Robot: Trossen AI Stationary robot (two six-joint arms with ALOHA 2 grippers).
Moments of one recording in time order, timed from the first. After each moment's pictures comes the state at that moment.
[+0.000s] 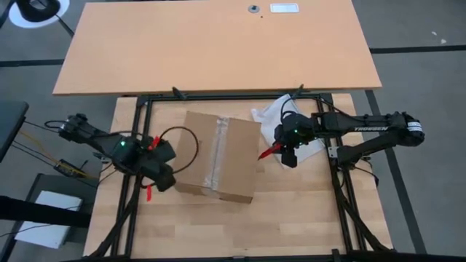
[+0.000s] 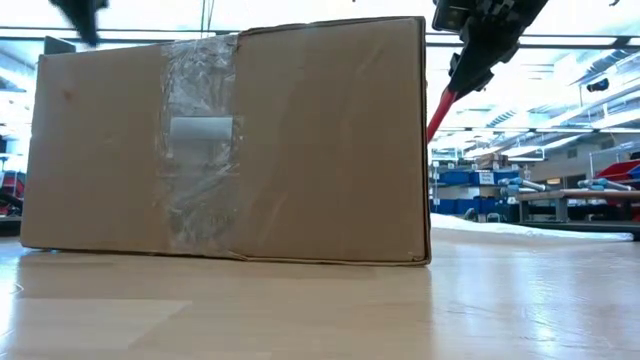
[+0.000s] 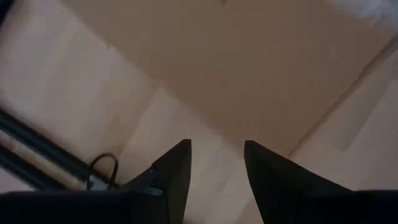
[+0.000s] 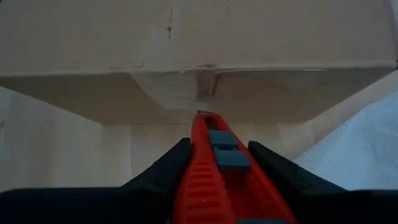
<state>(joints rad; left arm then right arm) -0.45 1.24 1.30 -1.51 -0.31 -0.99 -0.07 1.15 1.00 -0.73 -0.05 0.11</state>
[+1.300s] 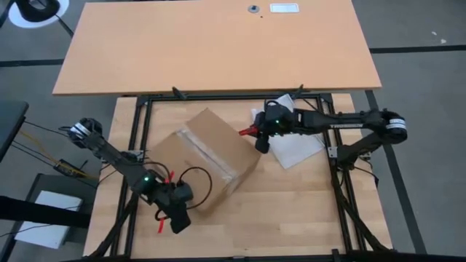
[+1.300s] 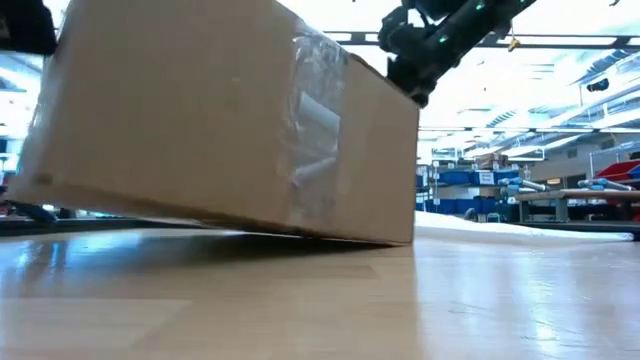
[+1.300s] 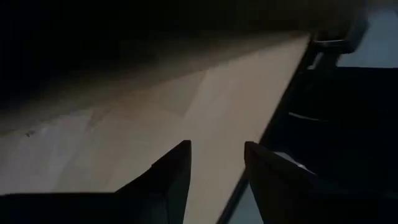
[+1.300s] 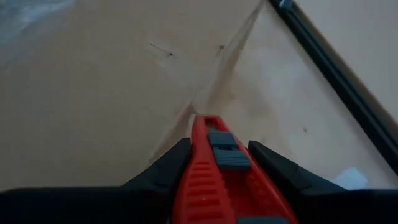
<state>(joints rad) -0.63 1.40 1.09 -0.76 0.01 -1.21 -0.19 1.39 1.00 -0.24 0.08 0.04</state>
